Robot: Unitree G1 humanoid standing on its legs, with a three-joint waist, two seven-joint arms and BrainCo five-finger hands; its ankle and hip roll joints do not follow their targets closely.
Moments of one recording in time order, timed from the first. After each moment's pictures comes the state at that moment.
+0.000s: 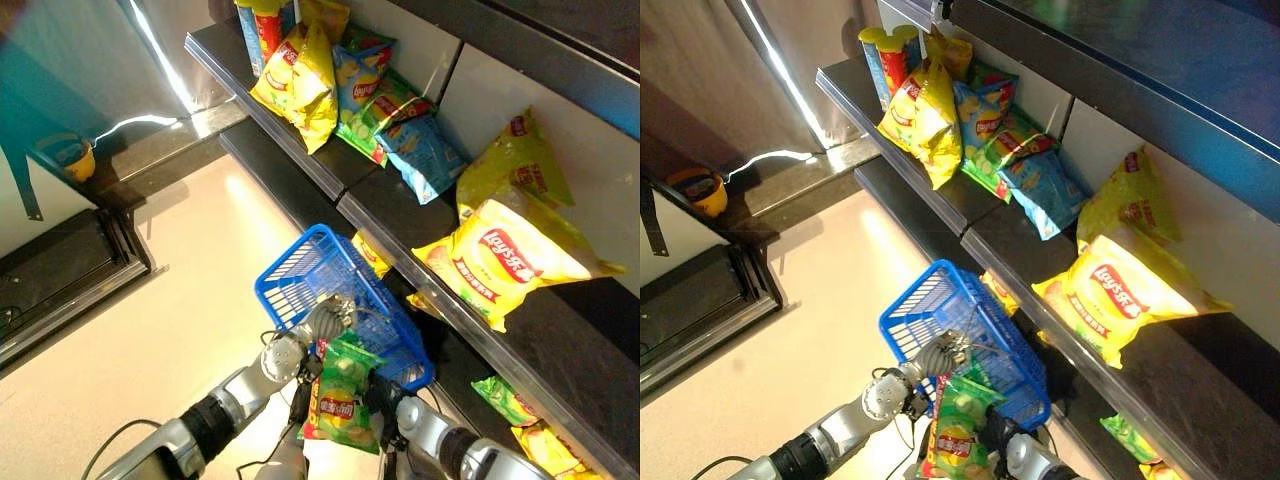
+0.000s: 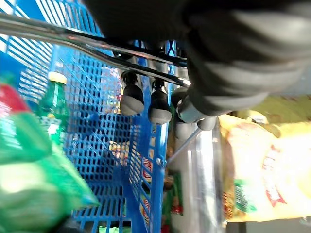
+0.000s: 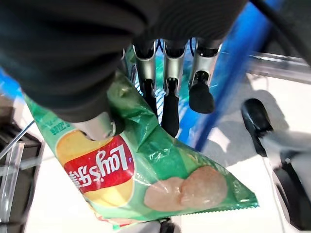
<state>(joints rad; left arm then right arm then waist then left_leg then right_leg) -0.55 0.39 -0.79 0.30 -0.19 -0.03 0.09 -0.55 -0.10 0.78 1.12 -0.25 -0.01 -0.10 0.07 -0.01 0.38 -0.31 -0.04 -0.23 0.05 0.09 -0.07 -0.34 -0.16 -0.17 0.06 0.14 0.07</state>
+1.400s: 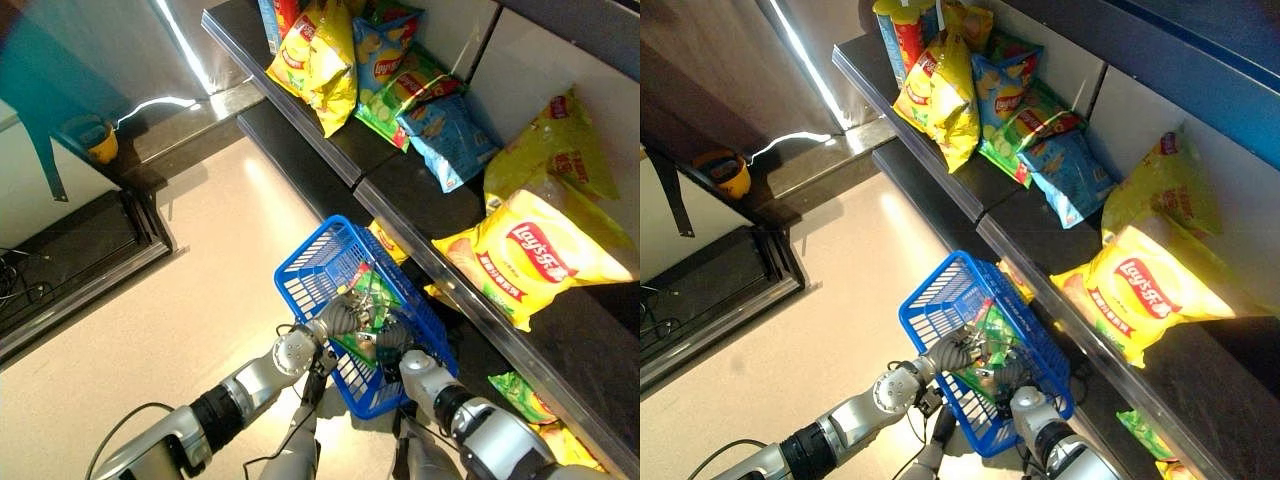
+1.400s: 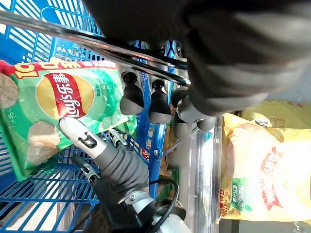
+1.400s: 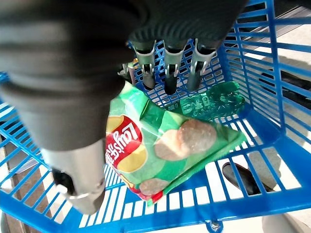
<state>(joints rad) -0.57 0.41 -0.85 0.25 -0.31 -0.02 0.08 -0.67 -0.09 0.45 1.20 0.35 -0.04 -0.22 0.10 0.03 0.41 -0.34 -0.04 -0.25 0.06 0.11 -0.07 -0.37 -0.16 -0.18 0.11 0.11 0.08</state>
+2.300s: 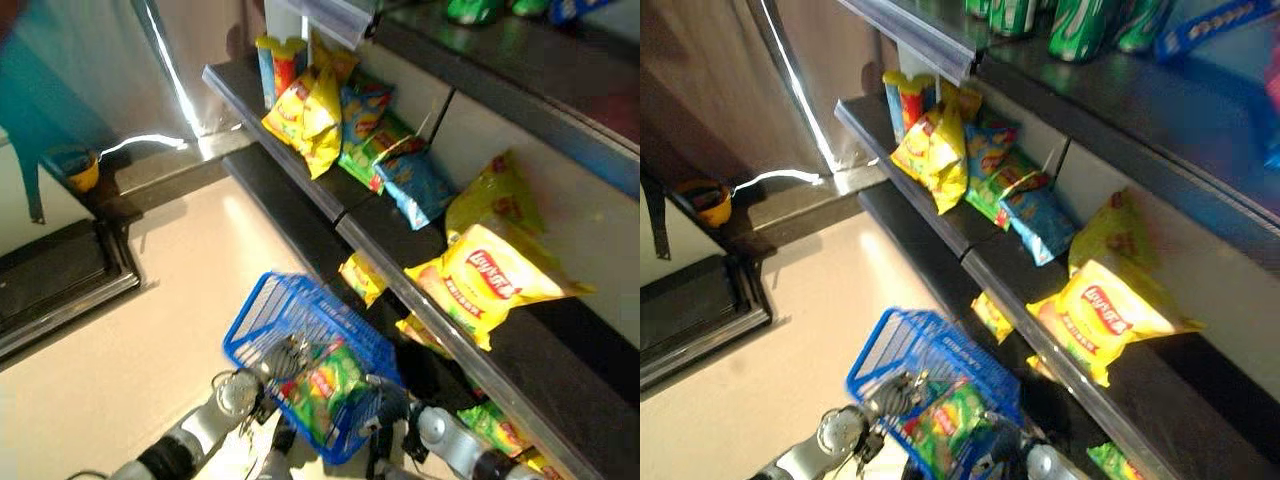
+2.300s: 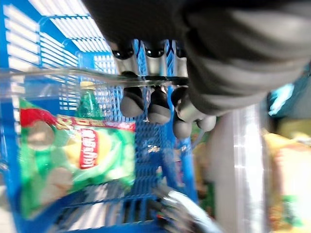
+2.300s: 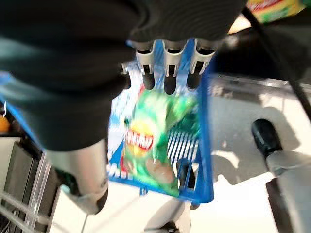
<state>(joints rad) -0.22 0.49 -0.60 0.51 -0.13 -0.04 -0.02 -0.27 -0.29 0.60 0.82 -0.12 -0.08 0.04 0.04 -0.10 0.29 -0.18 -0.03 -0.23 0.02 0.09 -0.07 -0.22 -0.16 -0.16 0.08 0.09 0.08</state>
